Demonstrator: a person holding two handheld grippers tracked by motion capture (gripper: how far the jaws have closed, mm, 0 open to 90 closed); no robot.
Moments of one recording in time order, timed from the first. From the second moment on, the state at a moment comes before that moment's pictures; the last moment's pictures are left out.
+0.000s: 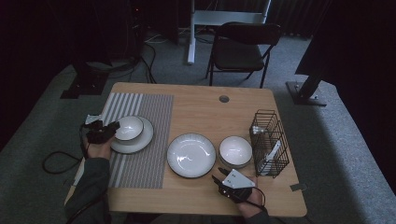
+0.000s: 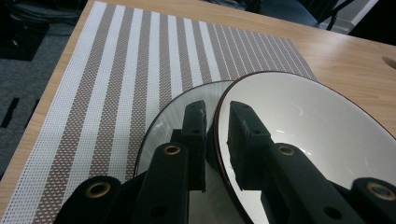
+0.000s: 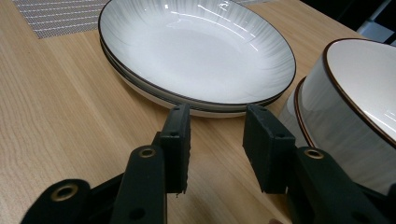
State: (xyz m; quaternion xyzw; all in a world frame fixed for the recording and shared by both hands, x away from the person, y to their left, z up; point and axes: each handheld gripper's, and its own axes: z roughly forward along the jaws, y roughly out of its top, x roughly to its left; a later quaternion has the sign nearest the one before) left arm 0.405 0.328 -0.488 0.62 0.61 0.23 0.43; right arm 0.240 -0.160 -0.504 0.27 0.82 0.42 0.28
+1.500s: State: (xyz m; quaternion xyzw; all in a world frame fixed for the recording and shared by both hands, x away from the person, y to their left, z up) left arm 0.361 0.295 -0.449 0.64 0.53 0.25 0.50; right arm 0.239 -0.160 -0.499 0.27 0.83 0.41 0.27
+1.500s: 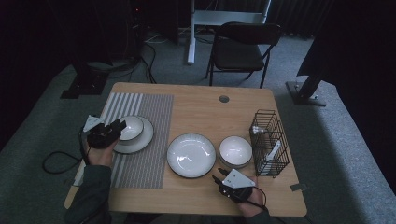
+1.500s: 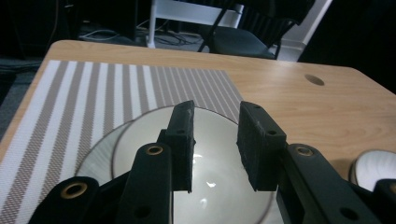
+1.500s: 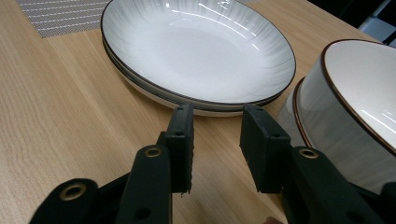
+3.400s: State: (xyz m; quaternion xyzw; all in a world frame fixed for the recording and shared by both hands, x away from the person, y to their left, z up) left arm 0.290 0.235 -0.511 0.75 0.42 0.17 0.48; right arm 0.206 -0.256 -0.399 0.36 0.72 0.43 0.41
